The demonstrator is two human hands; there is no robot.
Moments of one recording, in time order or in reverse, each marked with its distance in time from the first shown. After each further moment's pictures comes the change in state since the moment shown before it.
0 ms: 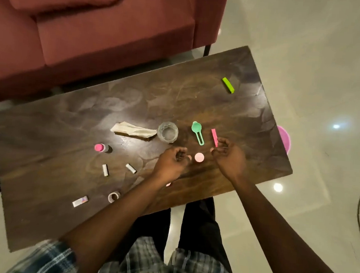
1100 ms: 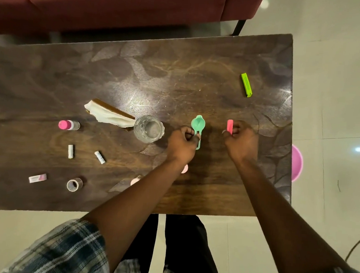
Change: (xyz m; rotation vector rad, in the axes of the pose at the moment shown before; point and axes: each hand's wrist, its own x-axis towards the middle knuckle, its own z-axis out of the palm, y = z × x) left_hand 0.156 0.016 0.111 -0.332 0.389 -0.211; right_hand 0.190 0.038 -0.009 -0.162 0.016 -0.144
